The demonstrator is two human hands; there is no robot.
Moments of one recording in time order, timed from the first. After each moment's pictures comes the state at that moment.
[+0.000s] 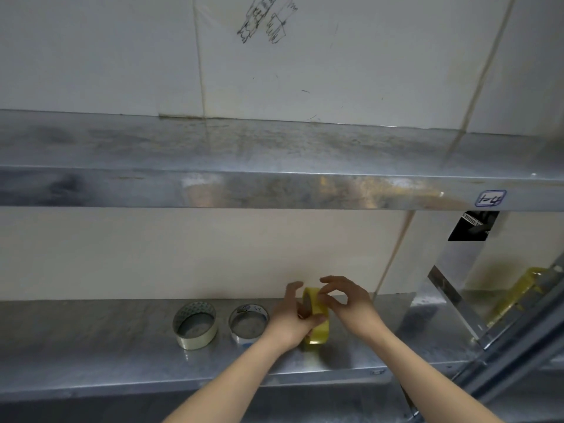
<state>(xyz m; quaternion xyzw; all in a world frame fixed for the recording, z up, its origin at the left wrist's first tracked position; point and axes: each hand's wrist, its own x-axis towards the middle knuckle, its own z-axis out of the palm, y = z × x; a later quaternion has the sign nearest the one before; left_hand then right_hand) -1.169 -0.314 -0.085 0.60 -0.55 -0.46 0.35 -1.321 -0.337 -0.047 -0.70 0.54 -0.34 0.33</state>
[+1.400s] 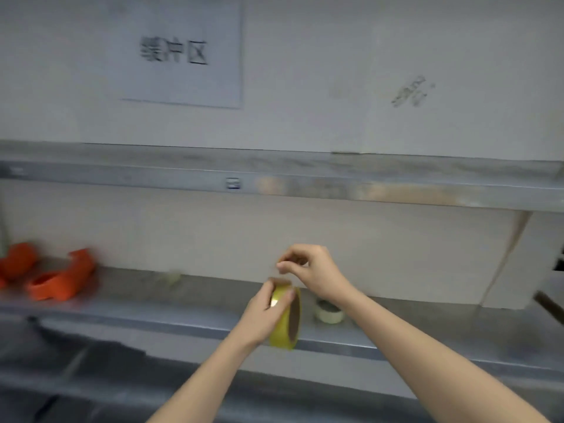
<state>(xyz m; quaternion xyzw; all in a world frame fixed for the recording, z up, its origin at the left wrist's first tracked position) -0.892 -0.100 -0.011 0.62 -0.53 -0.31 0.49 -1.015 -0.179 0.064 -0.83 0.27 -0.36 0.33</state>
